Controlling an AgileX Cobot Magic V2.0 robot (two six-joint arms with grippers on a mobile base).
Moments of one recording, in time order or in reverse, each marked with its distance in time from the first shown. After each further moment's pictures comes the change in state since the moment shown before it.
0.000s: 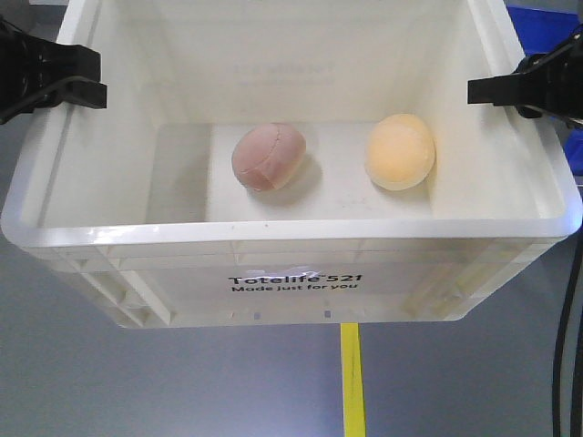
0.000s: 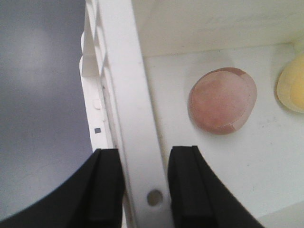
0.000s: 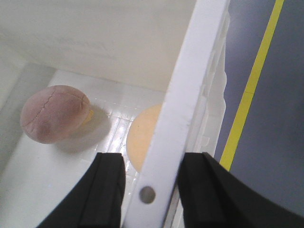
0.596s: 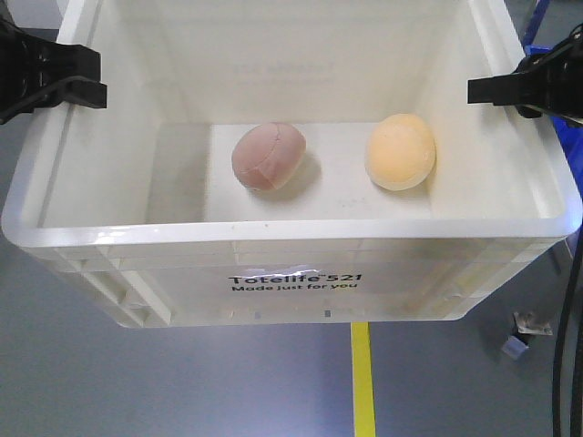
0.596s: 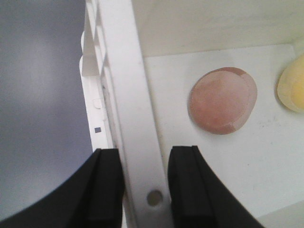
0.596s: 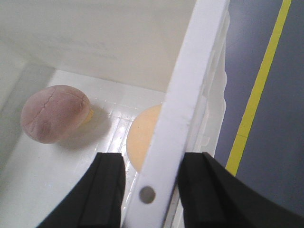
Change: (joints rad) left arm 0.000 0.000 0.000 0.000 0.000 0.000; right arm 0.000 0.000 0.000 0.000 -0.001 0.000
